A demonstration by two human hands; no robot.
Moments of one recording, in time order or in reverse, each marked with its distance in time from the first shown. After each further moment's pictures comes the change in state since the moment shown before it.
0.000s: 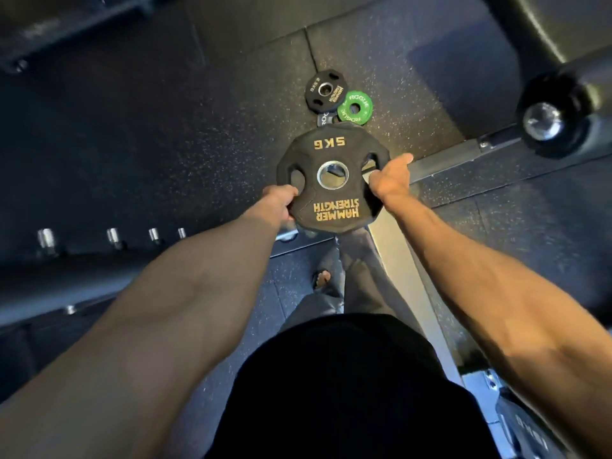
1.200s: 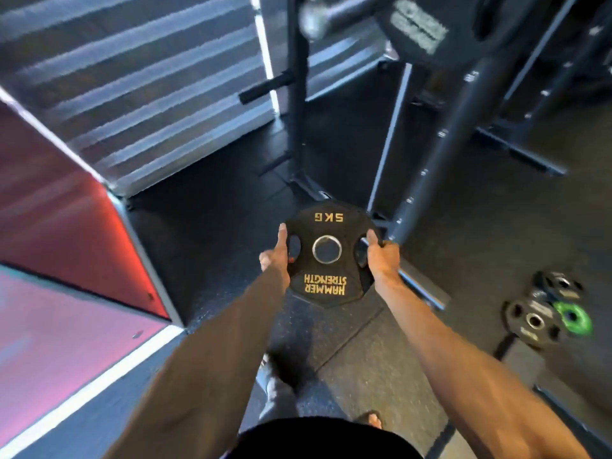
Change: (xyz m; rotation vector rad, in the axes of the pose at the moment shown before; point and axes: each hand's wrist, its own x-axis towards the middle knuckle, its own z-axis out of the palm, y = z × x) left_hand -0.369 -0.574 -0.382 -1.410 0.690 0.083; right_hand -0.607 0.178 0.206 -0.044 -0.665 -0.681
